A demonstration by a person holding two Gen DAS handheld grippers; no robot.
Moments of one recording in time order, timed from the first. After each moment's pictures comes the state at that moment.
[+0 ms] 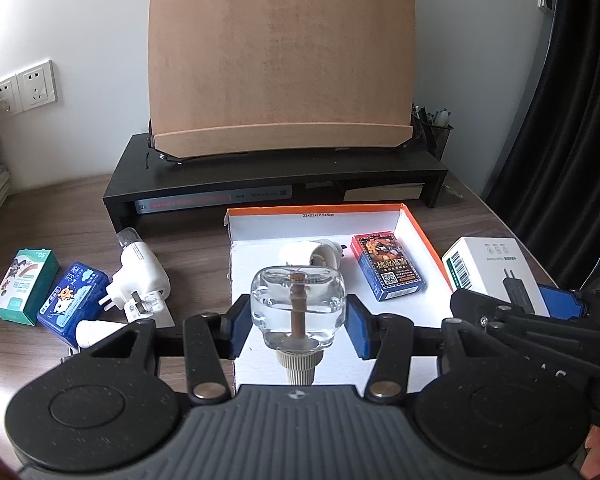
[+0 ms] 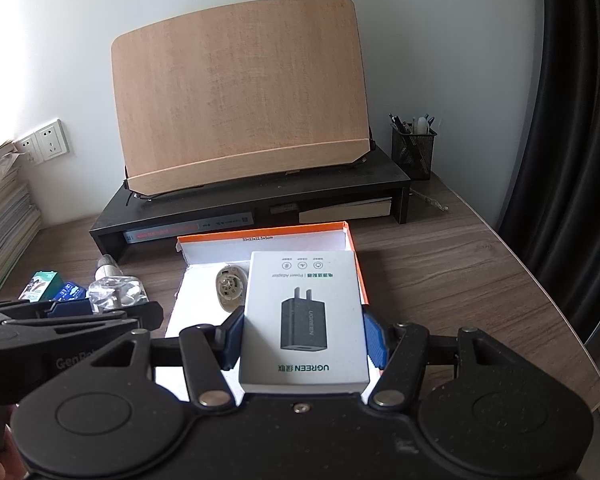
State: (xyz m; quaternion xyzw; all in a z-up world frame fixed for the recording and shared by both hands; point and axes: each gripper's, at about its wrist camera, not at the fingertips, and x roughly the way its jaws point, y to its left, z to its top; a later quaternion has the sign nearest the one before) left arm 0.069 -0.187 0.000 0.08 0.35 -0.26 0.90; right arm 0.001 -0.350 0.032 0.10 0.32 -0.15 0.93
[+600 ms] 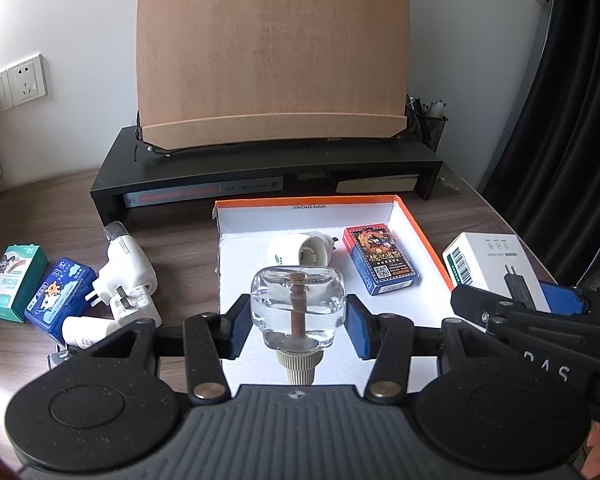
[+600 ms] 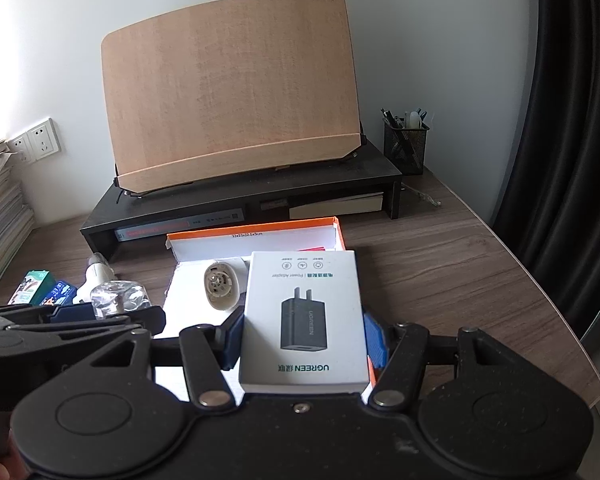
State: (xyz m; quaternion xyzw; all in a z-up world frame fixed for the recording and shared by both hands) left arm 0.072 -0.195 -0.007 0.08 0.36 -0.27 0.89; right arm 0.001 -0.357 0.027 0.10 0.32 -0.16 0.93
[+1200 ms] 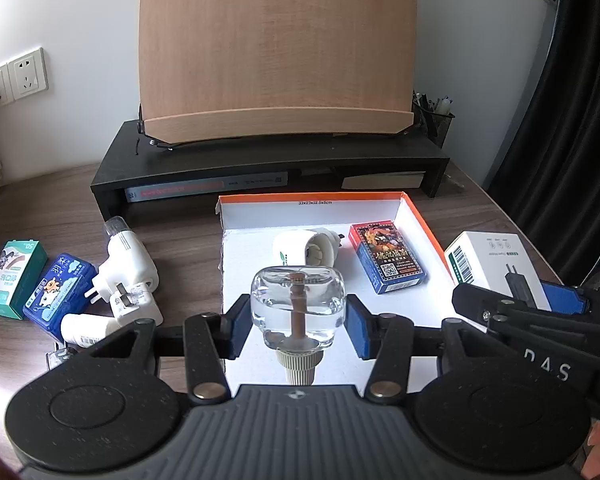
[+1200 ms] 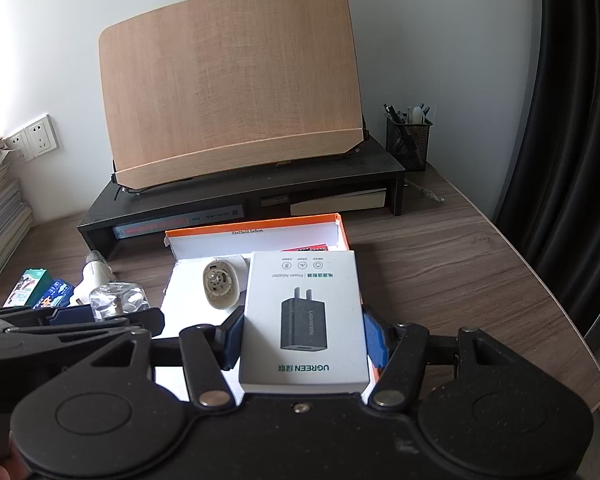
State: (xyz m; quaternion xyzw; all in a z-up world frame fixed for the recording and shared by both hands) left arm 0.077 -0.194 -0.012 0.08 0.37 -0.26 0.89; right arm 0.007 -0.359 0.022 0.10 0.33 -0.16 0.93
